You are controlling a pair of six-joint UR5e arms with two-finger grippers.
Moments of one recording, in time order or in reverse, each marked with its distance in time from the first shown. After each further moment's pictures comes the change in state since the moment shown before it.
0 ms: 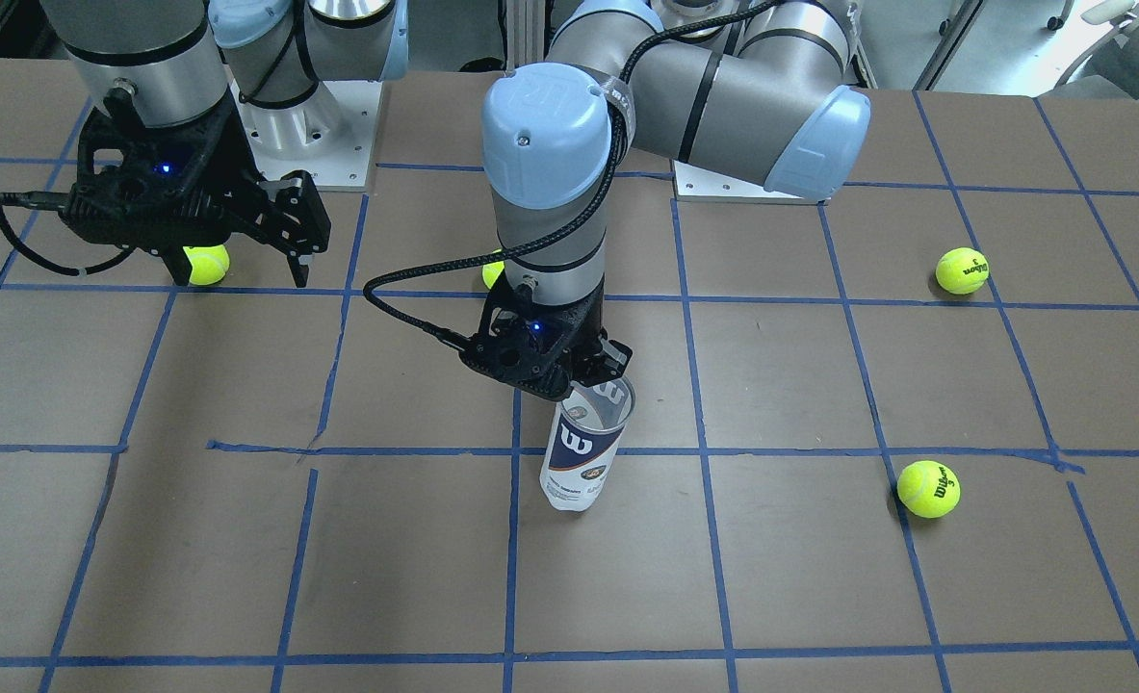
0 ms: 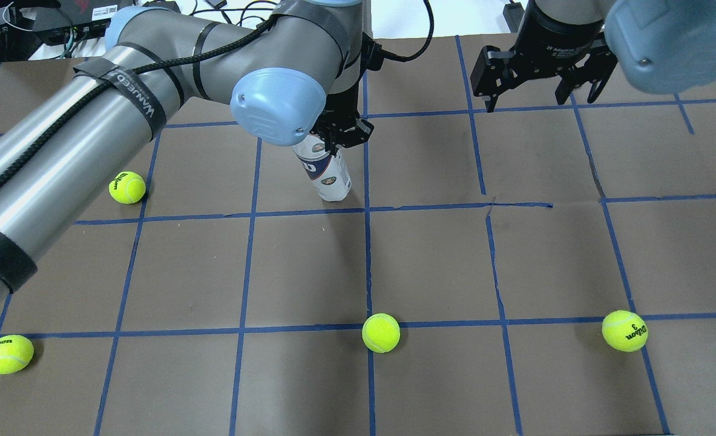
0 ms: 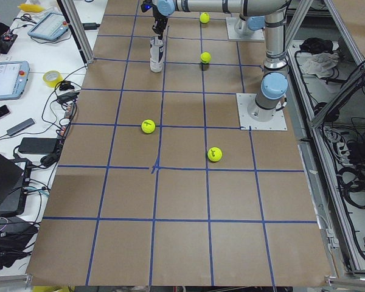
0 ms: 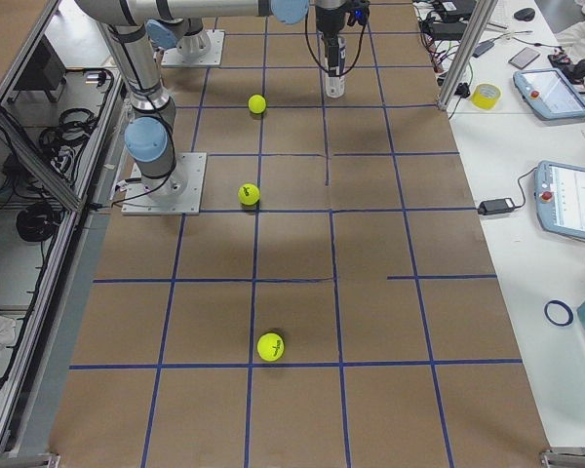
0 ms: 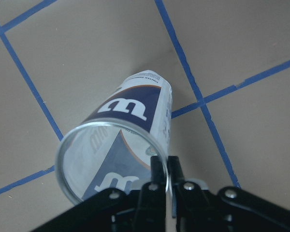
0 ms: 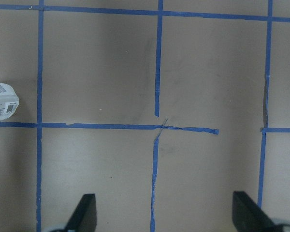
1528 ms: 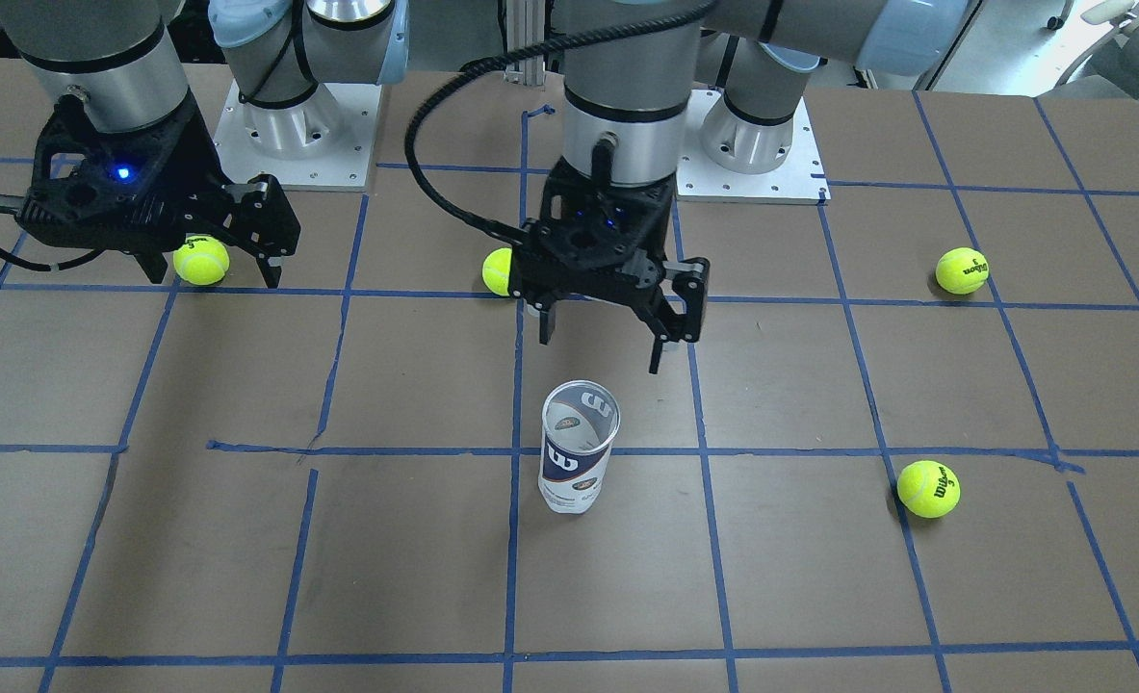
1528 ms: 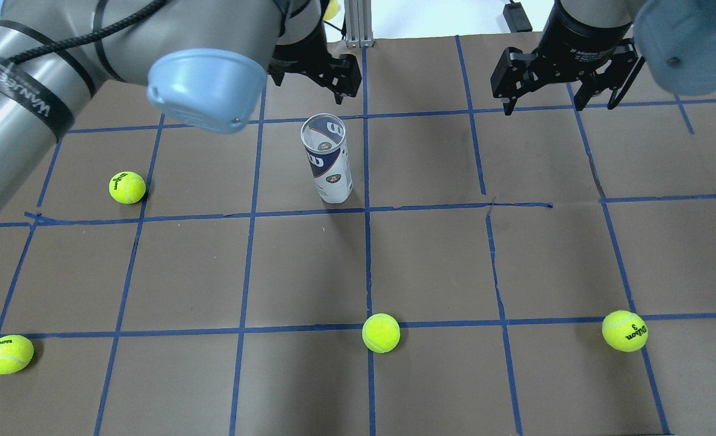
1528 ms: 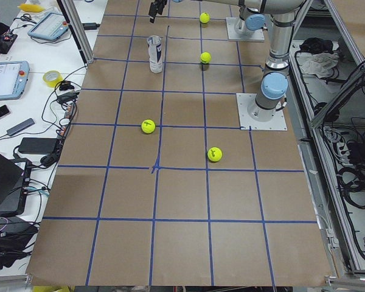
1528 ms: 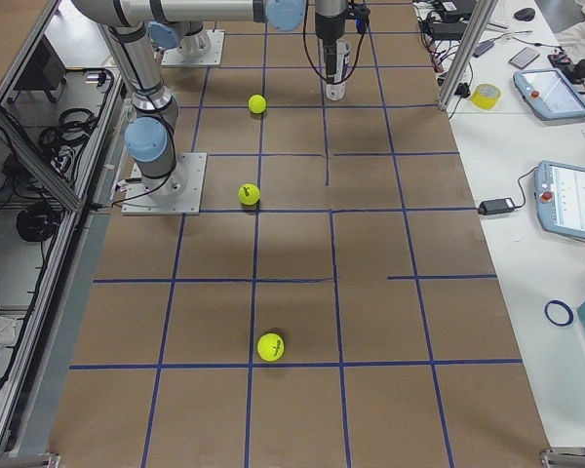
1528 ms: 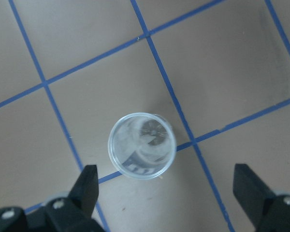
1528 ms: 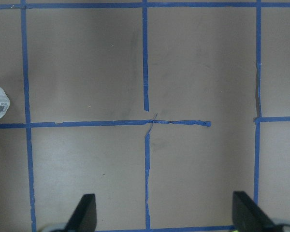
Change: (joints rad) left arm 0.107 0.149 -0.020 0.114 -0.047 -0.033; right arm -0.052 -0.010 0.026 0.012 0.016 -0.006
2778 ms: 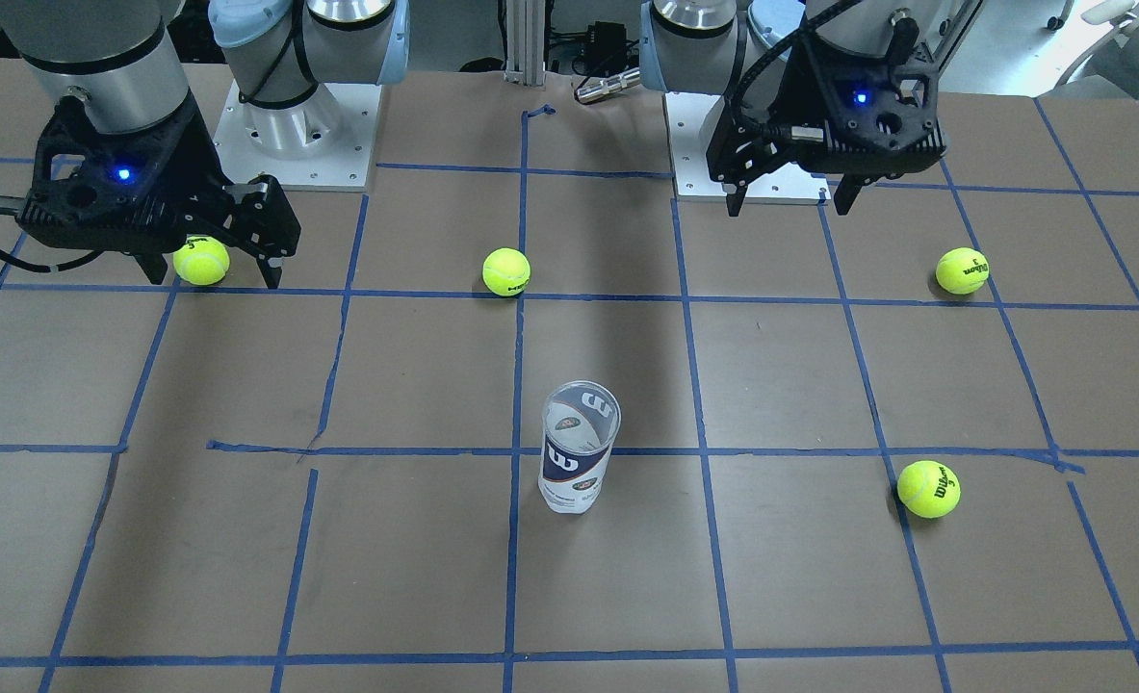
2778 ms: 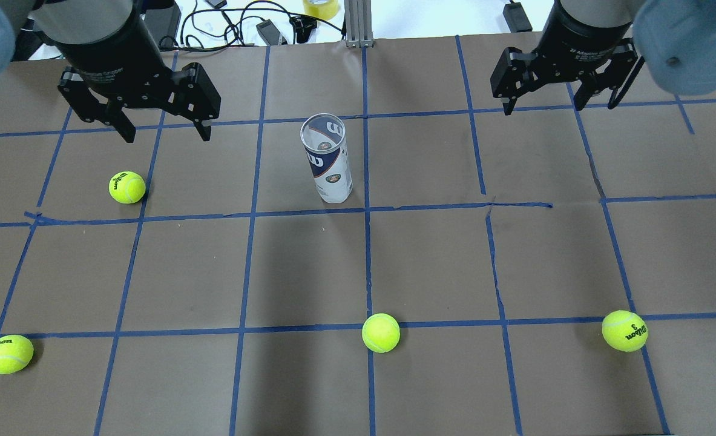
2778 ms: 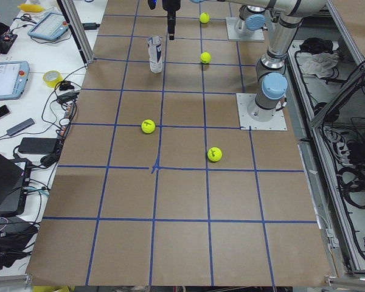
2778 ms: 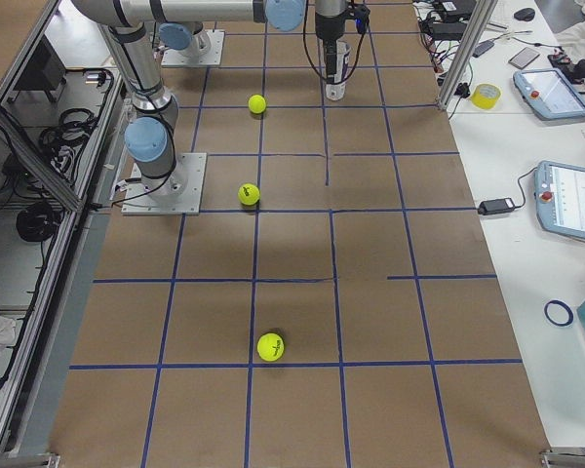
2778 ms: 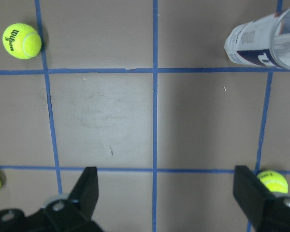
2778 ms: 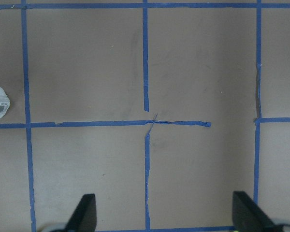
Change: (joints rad) left arm 0.202 0.248 -0.032 -0.461 -0.003 -0.113; right arm 0.000 0.000 0.000 -0.001 0.000 -0.002
